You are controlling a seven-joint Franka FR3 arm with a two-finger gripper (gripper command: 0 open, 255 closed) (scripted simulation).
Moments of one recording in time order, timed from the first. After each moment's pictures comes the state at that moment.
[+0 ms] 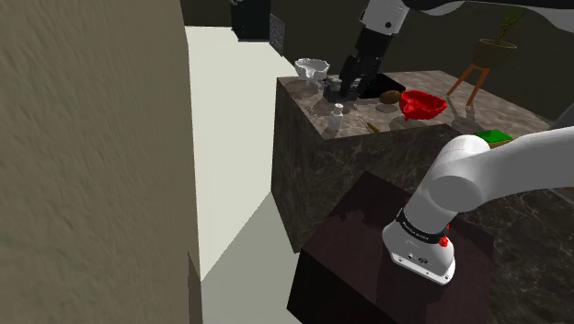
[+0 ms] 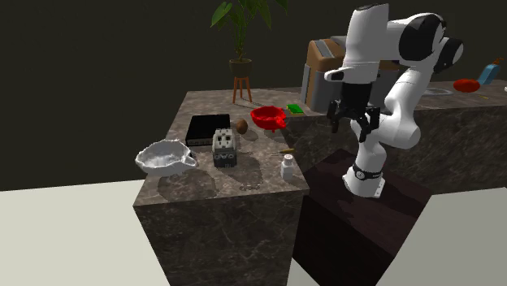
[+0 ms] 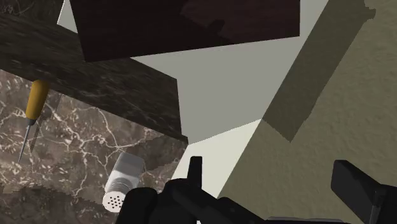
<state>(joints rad) -0.01 -0.83 -0.07 -2.45 0.09 1.71 0.07</state>
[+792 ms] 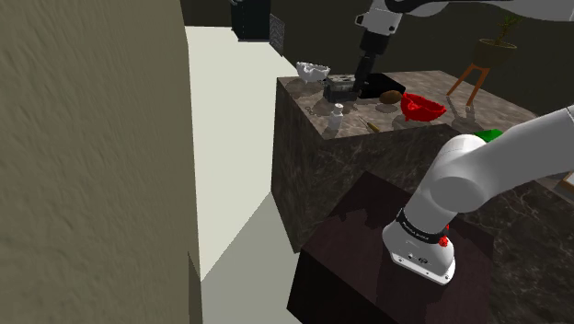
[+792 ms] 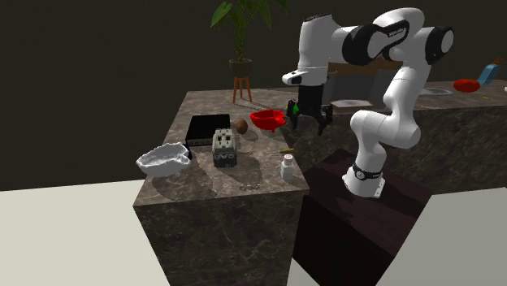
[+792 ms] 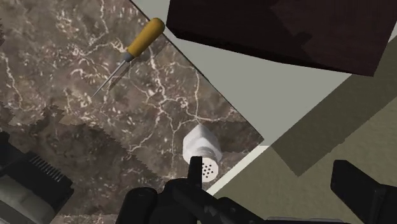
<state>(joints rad) 0.03 -0.63 -0.34 -2.34 -0.10 1.75 -0.45</state>
